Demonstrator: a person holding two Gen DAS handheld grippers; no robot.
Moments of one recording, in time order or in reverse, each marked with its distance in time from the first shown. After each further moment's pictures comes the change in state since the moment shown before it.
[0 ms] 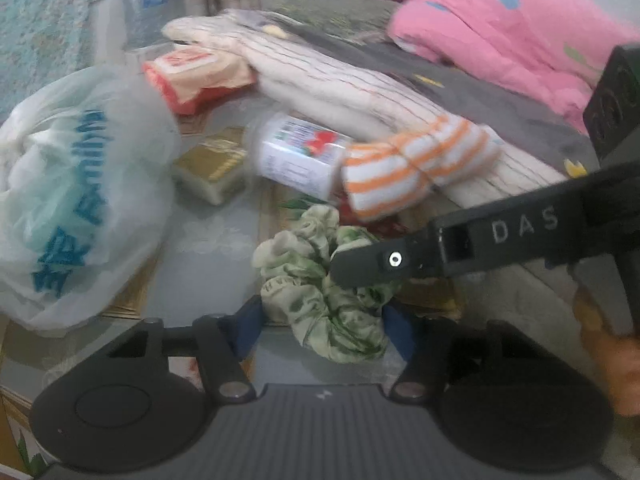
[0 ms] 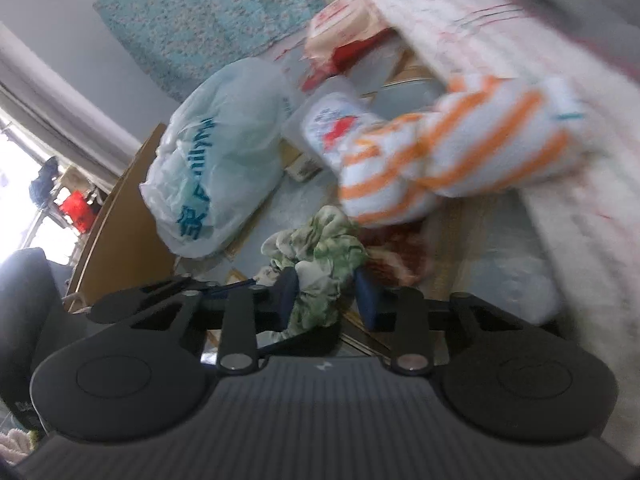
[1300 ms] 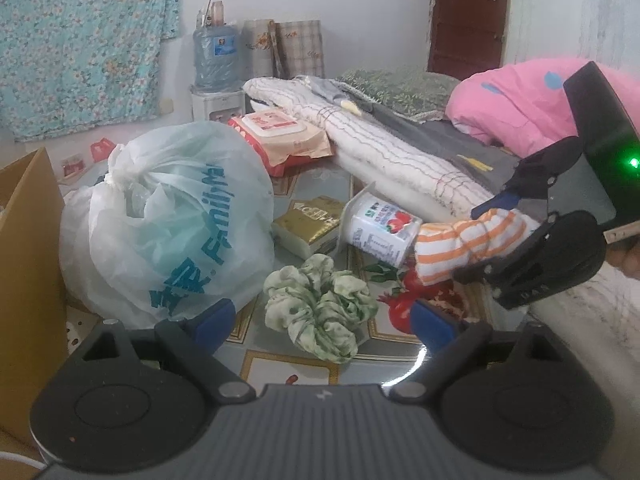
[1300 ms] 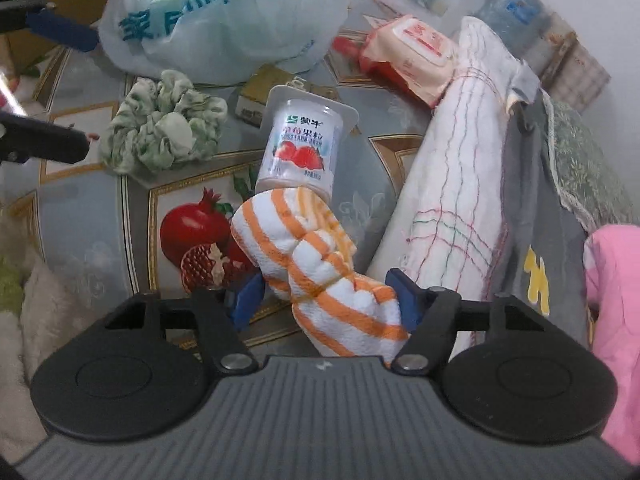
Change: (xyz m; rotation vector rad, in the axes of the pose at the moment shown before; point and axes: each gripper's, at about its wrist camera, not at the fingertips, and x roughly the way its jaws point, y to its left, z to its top) left arm -0.057 0.024 -0.006 -0.095 -0.193 0.117; right arm 0.008 0.059 0.038 -0.978 0.228 -0.529
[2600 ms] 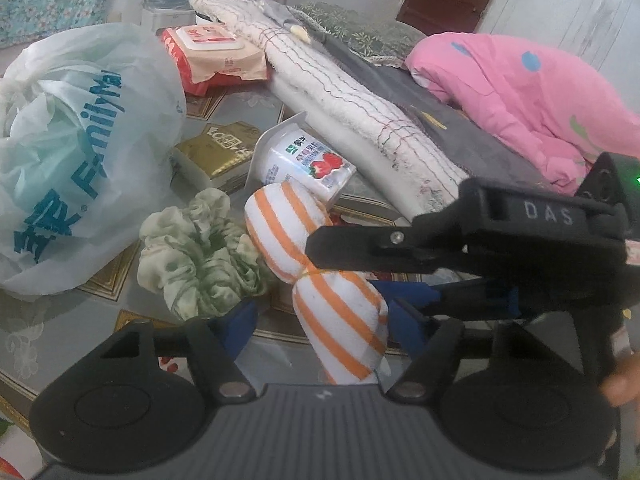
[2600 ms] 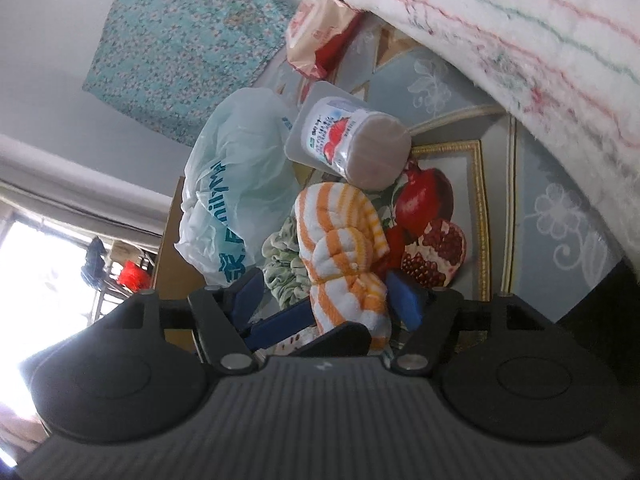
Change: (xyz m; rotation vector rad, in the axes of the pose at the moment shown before) left arm 0.058 -0.016 0.004 -0.120 0.208 -0.232; right arm 0.035 -0.004 -0.083 1.259 -0.251 0.693
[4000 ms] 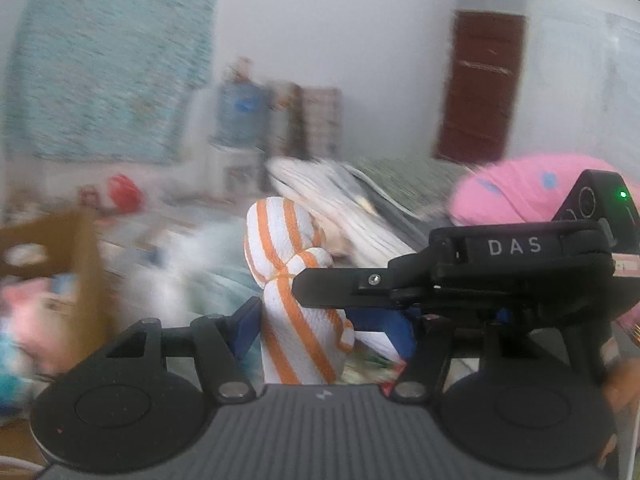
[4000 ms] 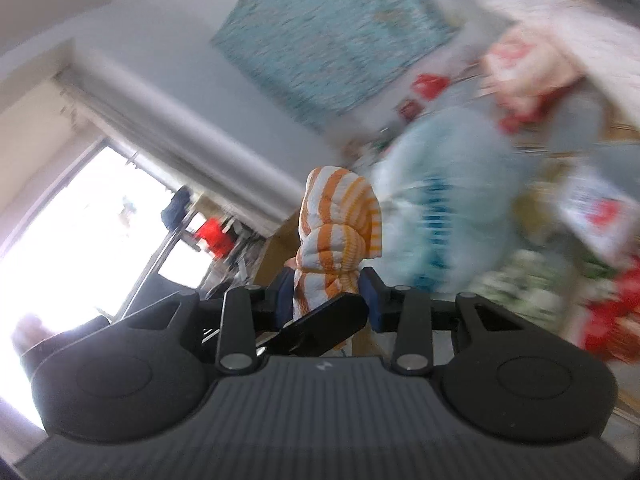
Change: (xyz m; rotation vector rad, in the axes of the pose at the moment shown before) left arm -0.161 0.012 0.016 0.026 -0.421 0.240; right arm 0.003 0.156 0.001 -0.306 0.047 0.328
